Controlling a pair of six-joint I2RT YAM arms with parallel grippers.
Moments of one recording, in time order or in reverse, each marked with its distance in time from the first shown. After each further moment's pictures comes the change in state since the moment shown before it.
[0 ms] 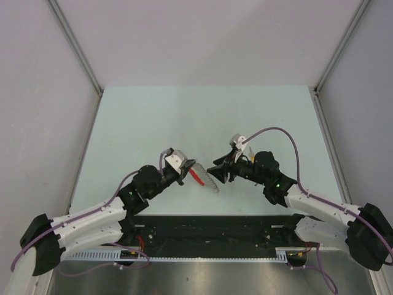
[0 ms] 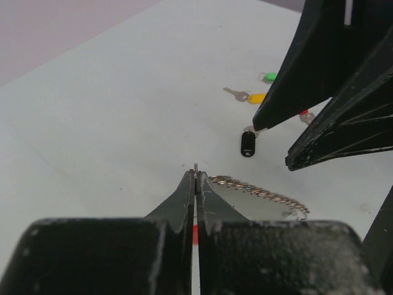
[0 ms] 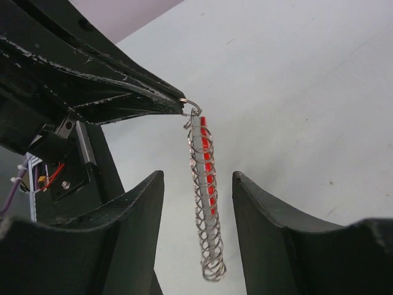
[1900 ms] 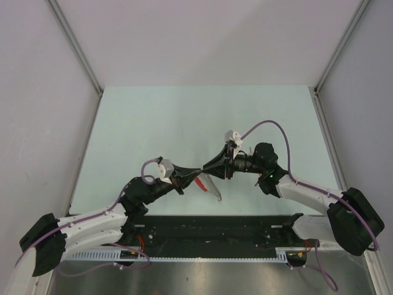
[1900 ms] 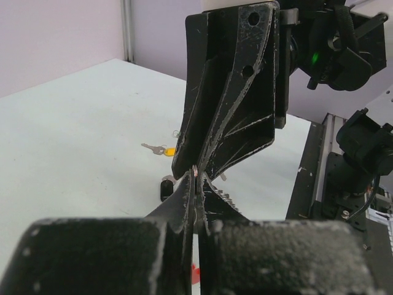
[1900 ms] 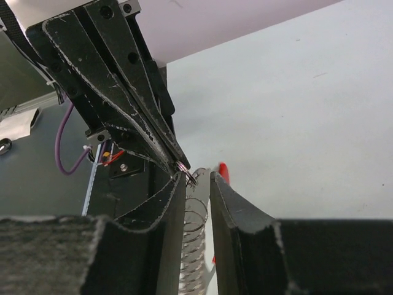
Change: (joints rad) left arm 0.000 -0.014 -0.215 0.505 0.257 -0.218; right arm -0.098 0.195 0.046 0.297 -0.462 0.049
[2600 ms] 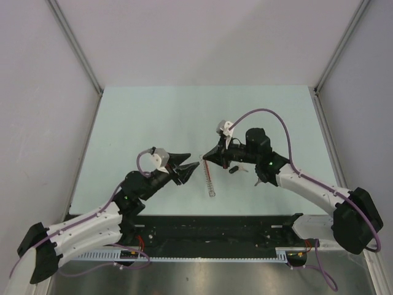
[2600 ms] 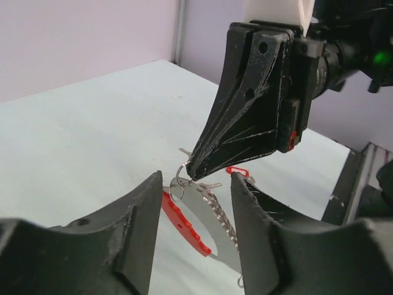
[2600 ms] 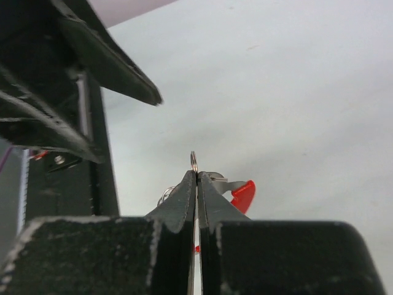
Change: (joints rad) left arm 0.029 -0.076 0.085 -0.188 -0.134 -0.017; right arm 0.005 0.011 0.202 -0.411 0.143 -0.234
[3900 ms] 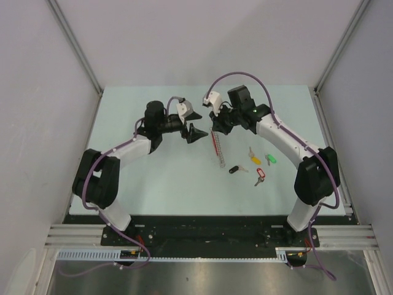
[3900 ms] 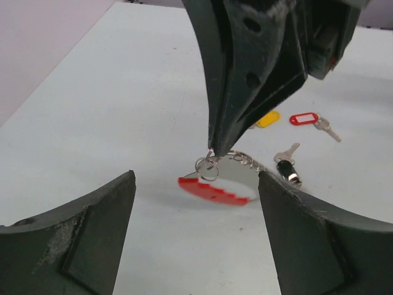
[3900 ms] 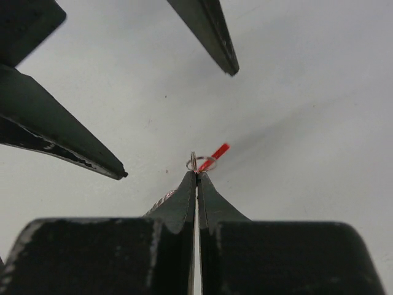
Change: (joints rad) left arm 0.494 0.896 0.746 -0.214 0.874 0.360; right arm -0.152 0.499 0.776 -0.834 0.225 -0.495
